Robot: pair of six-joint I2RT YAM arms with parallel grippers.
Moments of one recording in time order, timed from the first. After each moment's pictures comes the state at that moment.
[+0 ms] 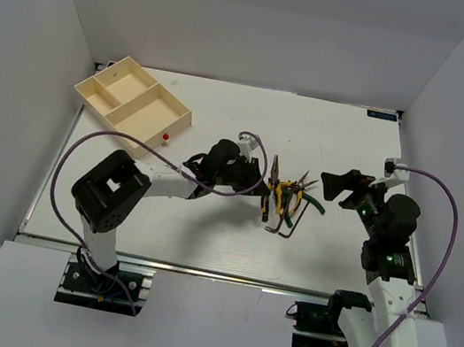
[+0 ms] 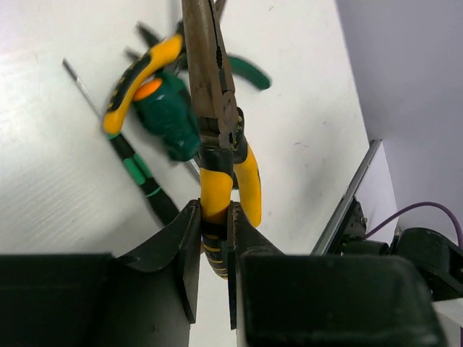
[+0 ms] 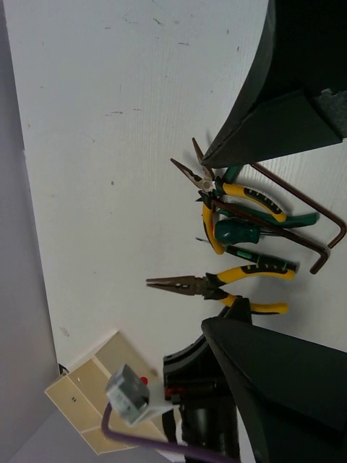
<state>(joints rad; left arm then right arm) -0.74 1.85 0.98 0.39 0.39 -0.73 0.05 0.65 0.57 -0.04 -0.32 0.33</state>
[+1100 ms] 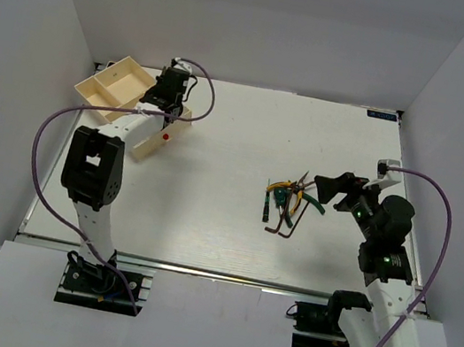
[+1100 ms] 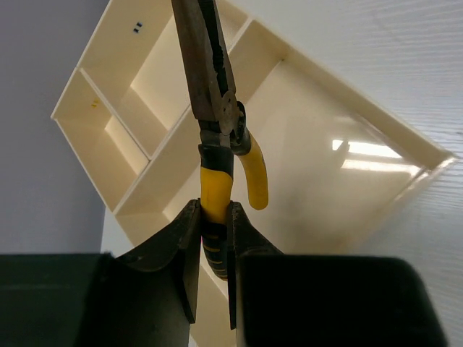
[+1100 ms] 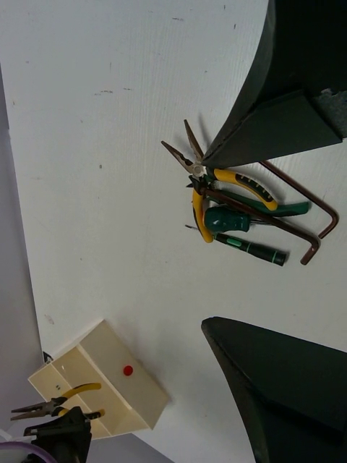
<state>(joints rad) -0.27 1.90 1.47 -0.19 -0.62 0.21 0.11 0.63 0.55 -0.04 -0.32 0.34</state>
